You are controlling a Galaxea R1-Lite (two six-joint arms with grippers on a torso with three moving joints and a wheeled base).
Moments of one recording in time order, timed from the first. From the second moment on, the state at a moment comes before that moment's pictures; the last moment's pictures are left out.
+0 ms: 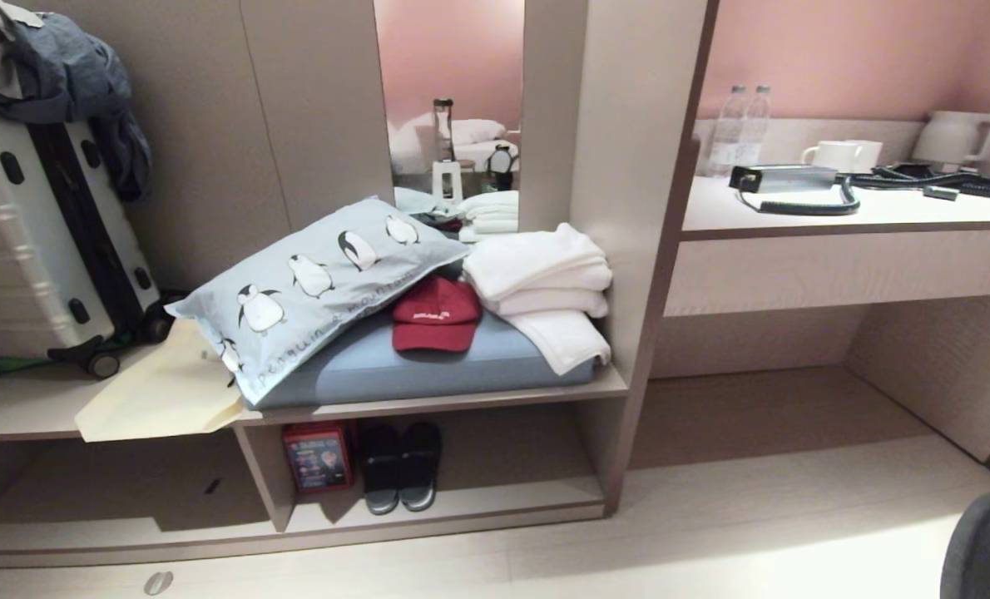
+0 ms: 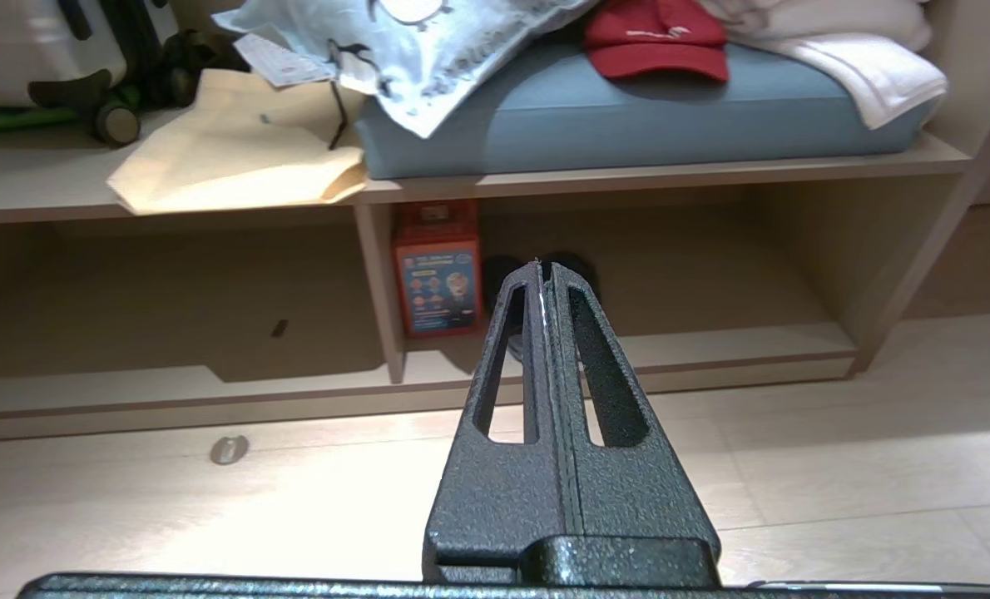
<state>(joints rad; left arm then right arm) 0.00 0.00 0.00 0.00 0.00 -0.02 0.00 0.00 0.00 0.01 0.01 -0.05</state>
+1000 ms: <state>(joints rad) 0.00 0.00 0.00 0.00 0.00 -0.01 0.00 0.00 0.00 0.01 0.01 -0.05</state>
